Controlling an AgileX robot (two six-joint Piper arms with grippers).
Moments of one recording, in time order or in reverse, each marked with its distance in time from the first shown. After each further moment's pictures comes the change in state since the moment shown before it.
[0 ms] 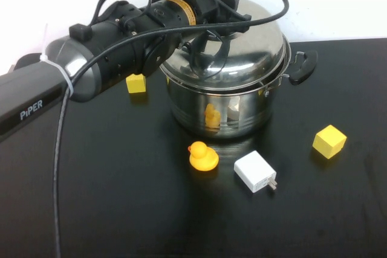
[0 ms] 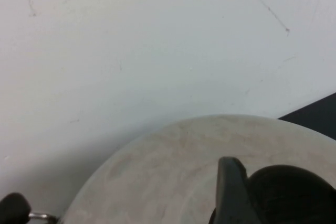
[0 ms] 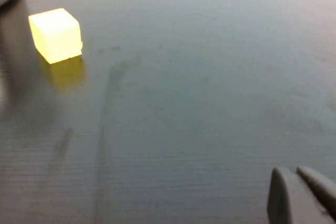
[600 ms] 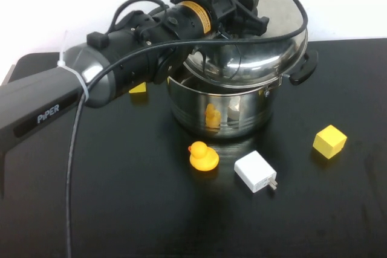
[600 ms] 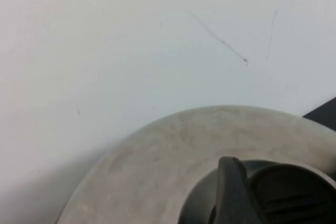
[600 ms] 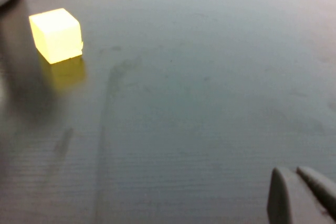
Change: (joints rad) right arm 0.000 0.000 0.000 0.000 0.000 0.000; left arm -0.025 0.031 -0.001 0.018 -0.142 0.025
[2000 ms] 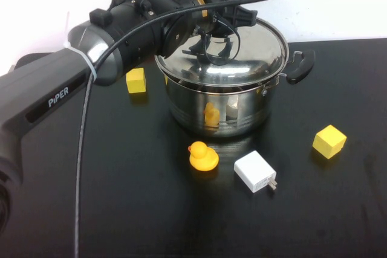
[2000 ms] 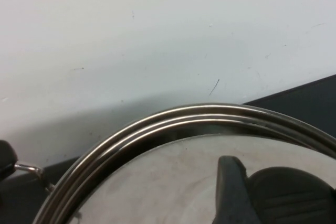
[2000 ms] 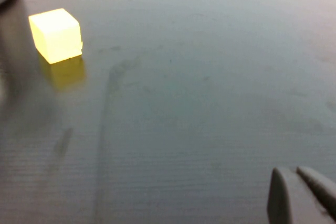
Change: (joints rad) right arm 0.000 0.000 0.000 0.000 0.000 0.000; left arm 0.007 0.060 -0.180 -0.104 0.398 -0.035
